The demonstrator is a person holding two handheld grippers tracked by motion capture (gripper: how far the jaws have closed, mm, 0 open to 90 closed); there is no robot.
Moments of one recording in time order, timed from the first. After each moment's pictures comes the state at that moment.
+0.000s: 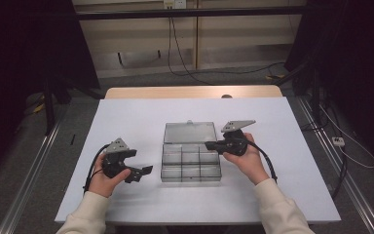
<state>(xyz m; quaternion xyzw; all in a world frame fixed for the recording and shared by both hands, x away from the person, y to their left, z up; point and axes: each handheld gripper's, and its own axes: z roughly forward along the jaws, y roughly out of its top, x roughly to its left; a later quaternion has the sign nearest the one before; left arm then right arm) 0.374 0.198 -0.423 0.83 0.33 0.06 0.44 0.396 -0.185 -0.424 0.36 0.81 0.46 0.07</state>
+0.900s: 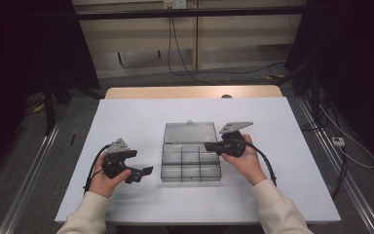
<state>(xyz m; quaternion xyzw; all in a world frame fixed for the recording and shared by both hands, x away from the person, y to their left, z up) 0.374 0.197 -0.423 0.84 0.33 0.06 0.44 0.397 -0.181 -0.432 0.36 0.81 0.45 0.08</state>
